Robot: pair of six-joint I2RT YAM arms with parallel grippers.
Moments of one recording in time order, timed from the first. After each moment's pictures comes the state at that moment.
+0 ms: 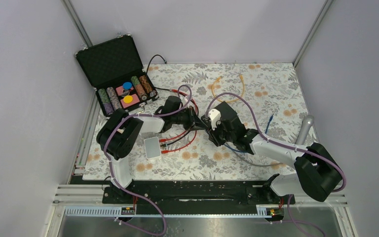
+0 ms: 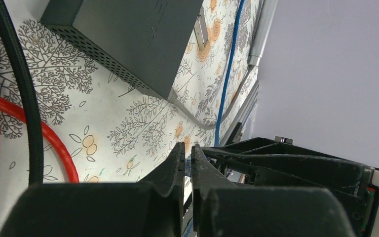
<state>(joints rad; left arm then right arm) -0.56 1.88 0.93 0.36 0.71 -0.99 0.71 1.34 0.64 -0.01 -0.12 -0.09</state>
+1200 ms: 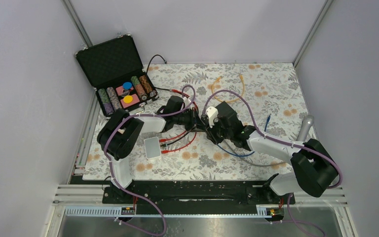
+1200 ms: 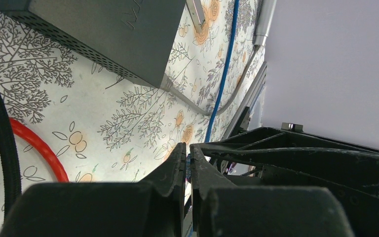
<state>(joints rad) -0.58 1.88 0.96 0.31 0.75 -0.90 0.71 1.40 0.72 -0.05 -0.15 -0.07</state>
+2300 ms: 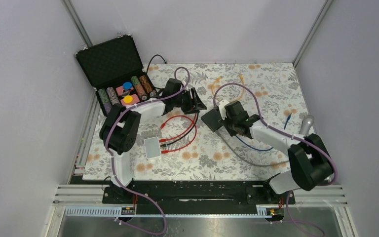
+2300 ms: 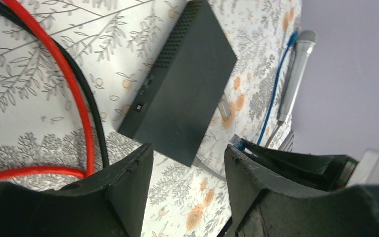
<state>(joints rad) -0.49 1.93 1.25 0.03 0.53 -0.79 0.55 1.43 0.83 -0.33 0.12 -0.16</state>
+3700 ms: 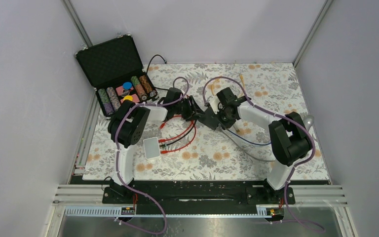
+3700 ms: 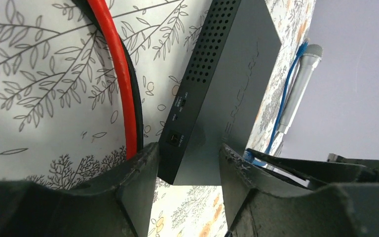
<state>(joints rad) -0.48 2.10 1.18 0.26 0.57 -0.94 0.51 1.77 1.16 -0.60 -0.07 -0.34</state>
